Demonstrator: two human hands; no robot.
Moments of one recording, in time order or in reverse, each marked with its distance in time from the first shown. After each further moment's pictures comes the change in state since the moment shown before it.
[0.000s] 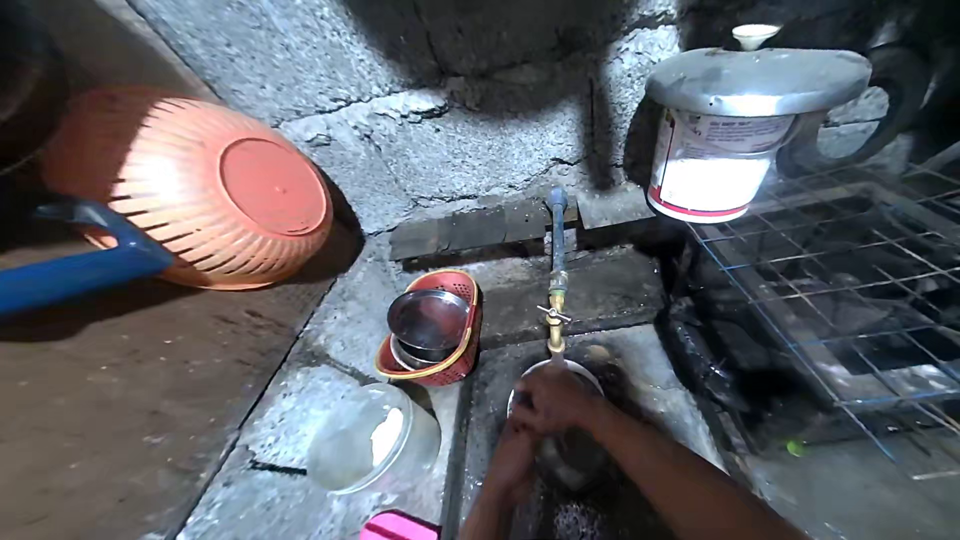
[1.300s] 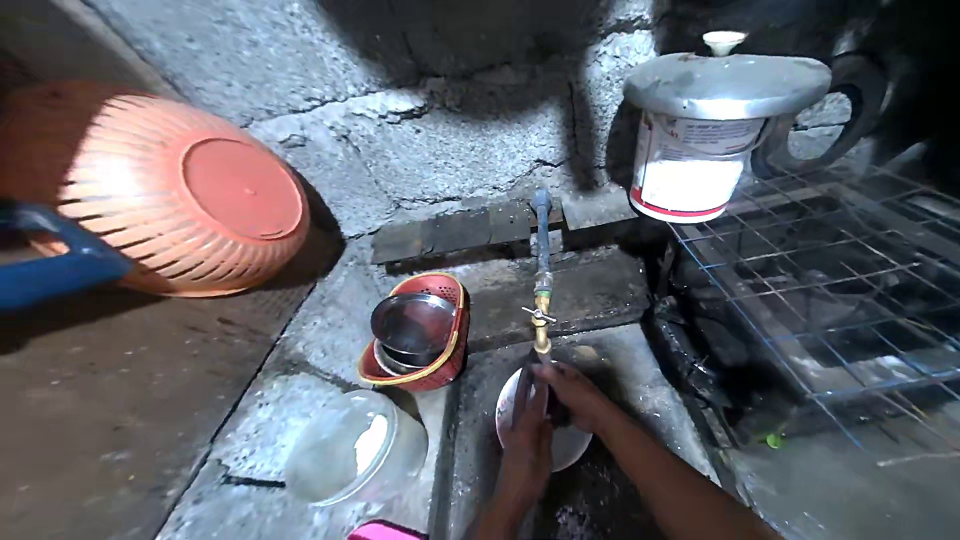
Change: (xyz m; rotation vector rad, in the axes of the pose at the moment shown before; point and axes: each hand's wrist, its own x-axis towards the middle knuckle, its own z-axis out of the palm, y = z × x) left_hand 0.012 -0.032 -0.001 0.970 -0.107 0.623; right_hand -0.020 0.031 0.019 1.092 0.232 0.584
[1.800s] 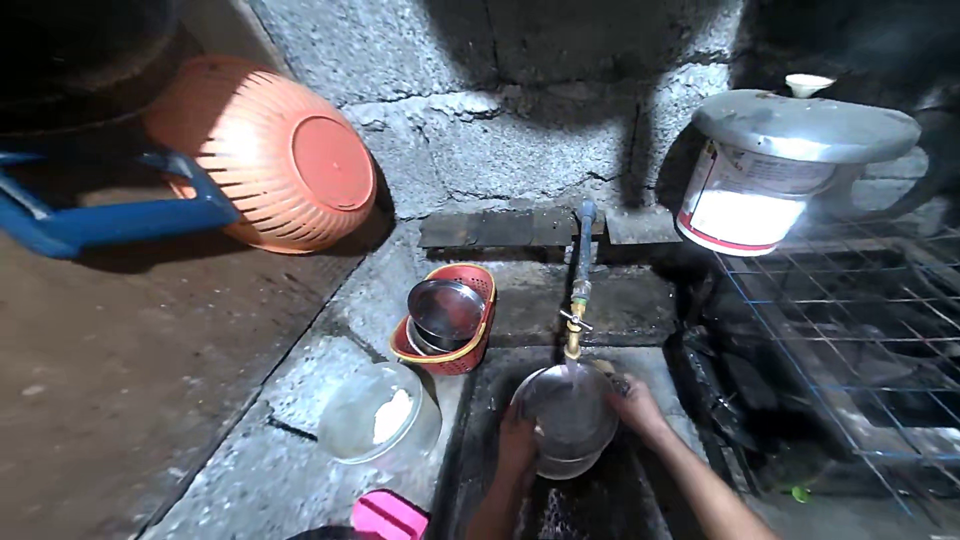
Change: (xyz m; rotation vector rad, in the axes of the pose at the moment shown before) left_hand 0.019 -0.016 0.006 -0.765 0.411 -0.756; right_hand -0.004 0.011 -0.075 -0.551 0.272 -0.180
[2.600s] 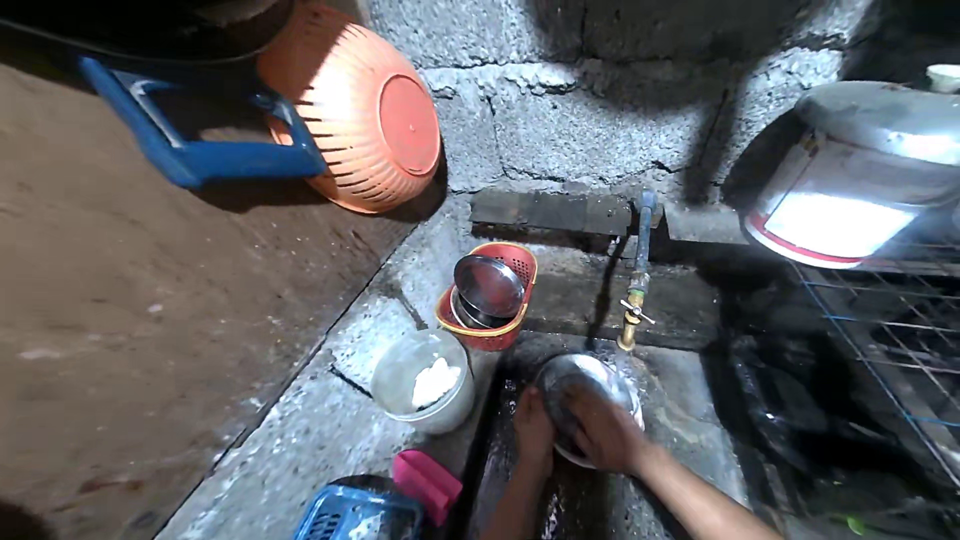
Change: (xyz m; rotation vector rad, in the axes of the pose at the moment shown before) left_hand -0.003 0.002 -0.024 0.010 0.165 0.130; right_hand -0.029 -0.038 0.089 -0.777 -0.410 -0.604
